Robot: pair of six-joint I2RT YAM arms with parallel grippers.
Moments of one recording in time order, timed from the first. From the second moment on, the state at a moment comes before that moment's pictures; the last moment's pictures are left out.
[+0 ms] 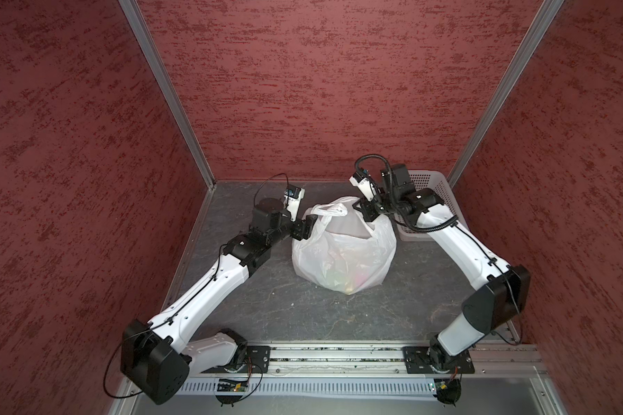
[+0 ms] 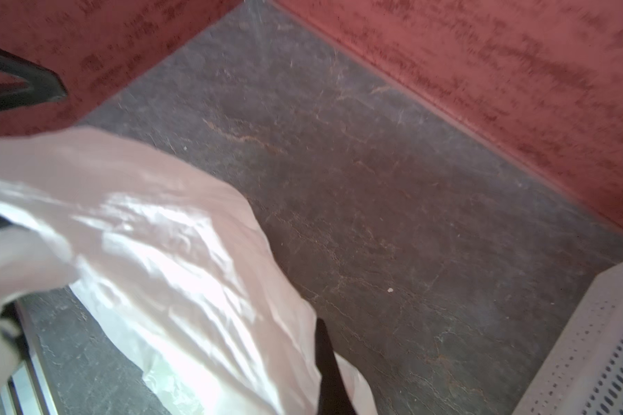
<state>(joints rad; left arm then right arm) -0.51 1.16 1.05 -0.24 0.06 -0.10 0.43 1.61 1.66 -0.75 -0.34 -0.17</state>
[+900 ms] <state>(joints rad) -0.65 1.47 1.57 -0.53 0.12 -0.25 0.46 1.56 1.70 -0.77 -0.32 0.03</state>
